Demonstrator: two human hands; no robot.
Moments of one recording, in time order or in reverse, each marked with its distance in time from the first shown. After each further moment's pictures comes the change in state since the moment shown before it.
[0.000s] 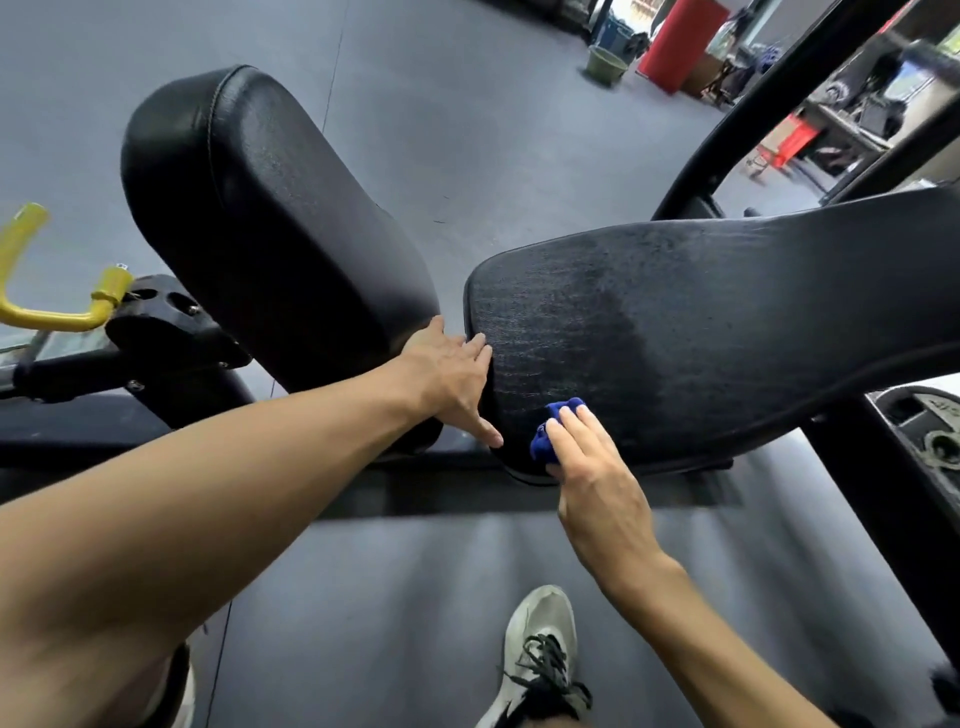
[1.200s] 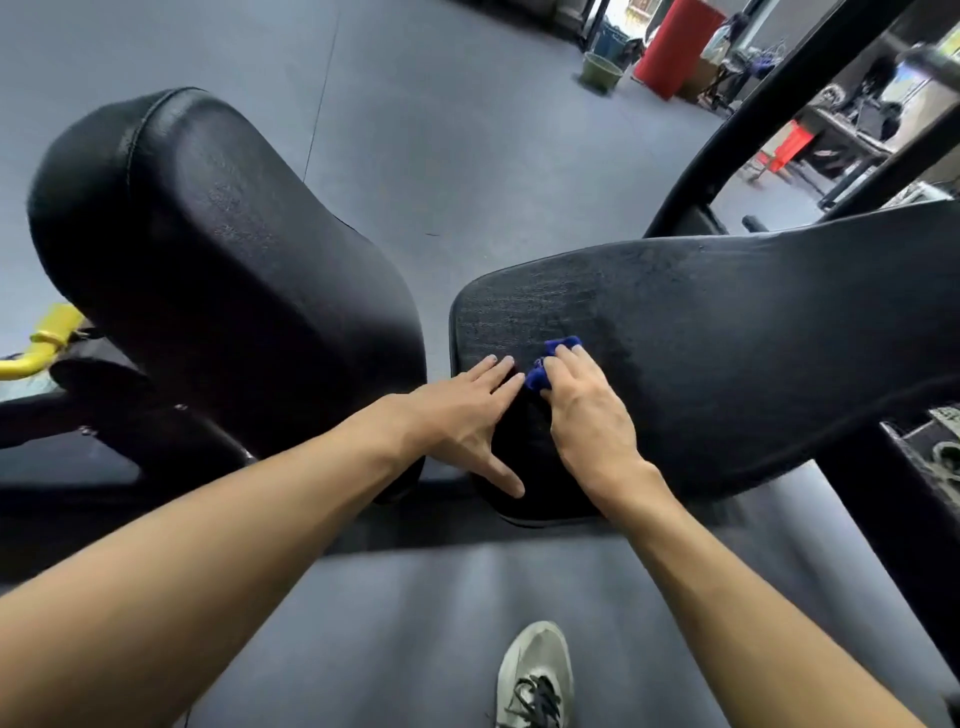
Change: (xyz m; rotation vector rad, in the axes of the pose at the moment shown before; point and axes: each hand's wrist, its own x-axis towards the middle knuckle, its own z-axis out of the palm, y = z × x) left_hand 0.022 0.018 -0.004 -0.447 -0.035 0.141; right_hand 0.115 0.039 -0.001 -0.048 -0.011 0.060
